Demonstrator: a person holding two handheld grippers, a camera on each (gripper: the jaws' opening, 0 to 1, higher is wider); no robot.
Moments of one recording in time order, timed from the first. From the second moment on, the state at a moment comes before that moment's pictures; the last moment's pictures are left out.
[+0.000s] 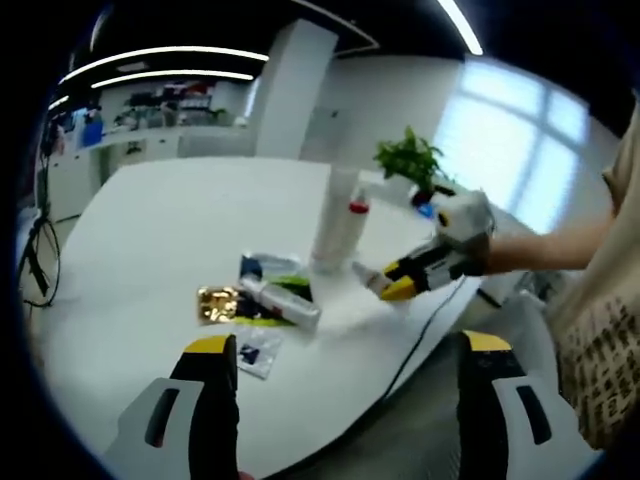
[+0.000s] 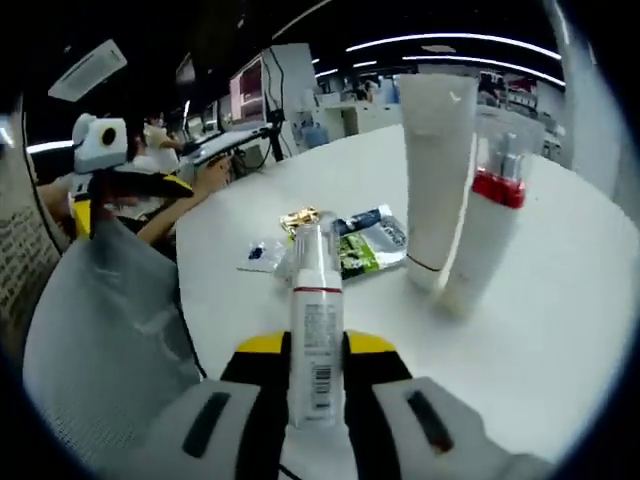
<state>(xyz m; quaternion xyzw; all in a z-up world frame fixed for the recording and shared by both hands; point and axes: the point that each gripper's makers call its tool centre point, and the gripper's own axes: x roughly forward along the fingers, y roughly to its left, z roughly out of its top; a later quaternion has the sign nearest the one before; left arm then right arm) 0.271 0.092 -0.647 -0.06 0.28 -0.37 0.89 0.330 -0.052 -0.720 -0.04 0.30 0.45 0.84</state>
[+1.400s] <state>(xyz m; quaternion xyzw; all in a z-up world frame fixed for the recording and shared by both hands) 0.263 0.000 -0.576 -0.14 0.25 -0.55 0.78 0.260 0.009 -0.586 0.27 0.14 0.51 0.80</state>
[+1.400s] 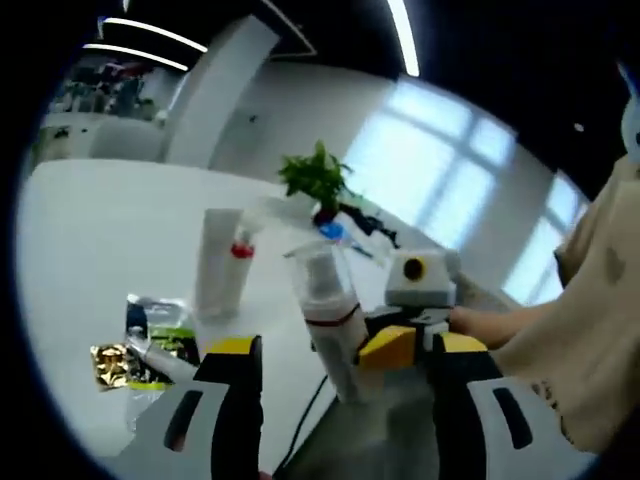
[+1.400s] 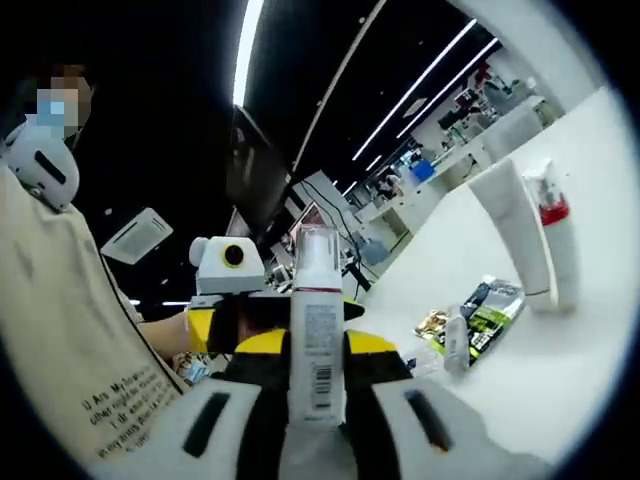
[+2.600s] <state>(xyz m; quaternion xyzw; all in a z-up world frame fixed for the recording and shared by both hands) 0.267 -0.023 -0.552 -0.17 0.24 -0.60 0.74 0.256 0.003 -0.569 0.30 0.12 0.53 0.78</state>
